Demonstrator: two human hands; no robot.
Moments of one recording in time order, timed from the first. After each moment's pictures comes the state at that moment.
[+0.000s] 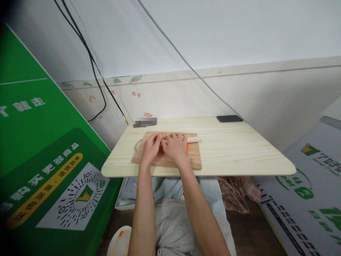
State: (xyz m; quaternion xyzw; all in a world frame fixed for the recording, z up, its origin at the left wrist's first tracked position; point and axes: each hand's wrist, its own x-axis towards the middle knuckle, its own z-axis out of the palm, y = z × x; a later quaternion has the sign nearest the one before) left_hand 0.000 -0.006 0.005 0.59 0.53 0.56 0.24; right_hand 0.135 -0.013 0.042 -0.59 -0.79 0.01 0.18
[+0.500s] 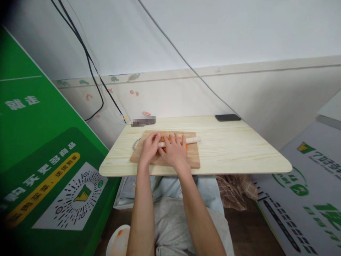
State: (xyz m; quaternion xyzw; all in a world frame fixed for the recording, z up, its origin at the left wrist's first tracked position) left_hand 0.000 -0.006 0.005 0.60 0.55 0.54 0.22; right_hand 0.143 -0.038 0.035 -0.57 -0.80 0.02 0.16
